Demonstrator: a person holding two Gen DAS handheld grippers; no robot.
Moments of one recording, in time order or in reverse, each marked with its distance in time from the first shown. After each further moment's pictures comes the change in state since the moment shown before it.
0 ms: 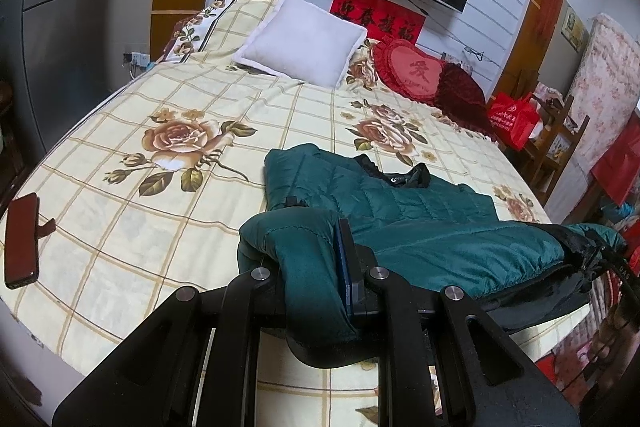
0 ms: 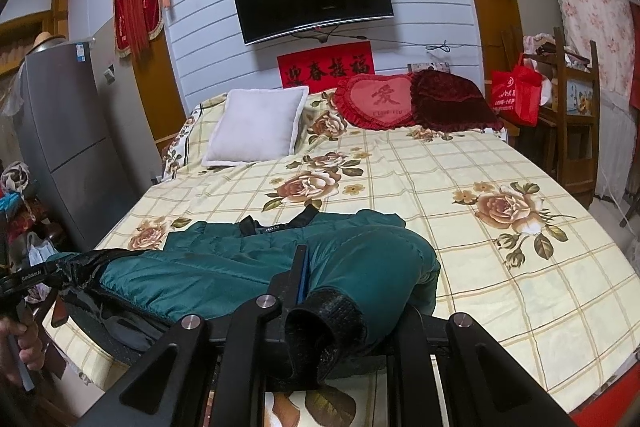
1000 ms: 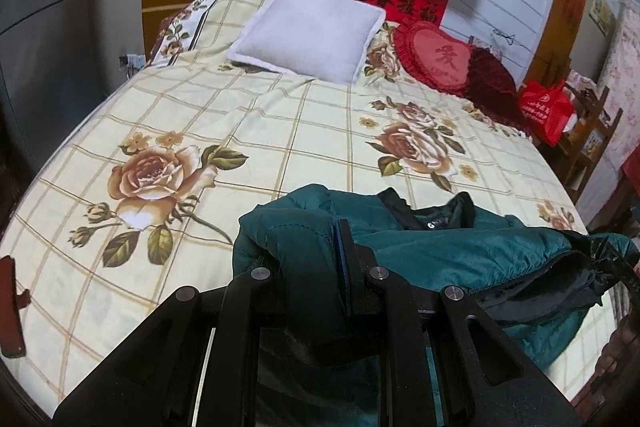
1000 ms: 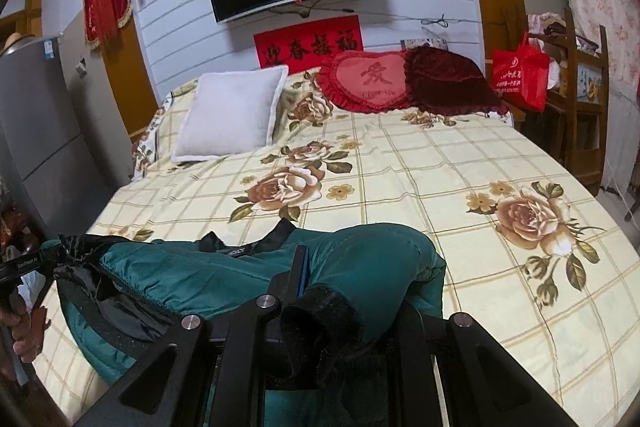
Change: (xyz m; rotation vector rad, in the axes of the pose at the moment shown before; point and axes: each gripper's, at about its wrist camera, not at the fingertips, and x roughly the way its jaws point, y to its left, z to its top) left arm 0.151 -0.010 0.087 0.027 0.067 0.090; right arm 0.141 -0.026 0.046 0.027 0.084 -0.043
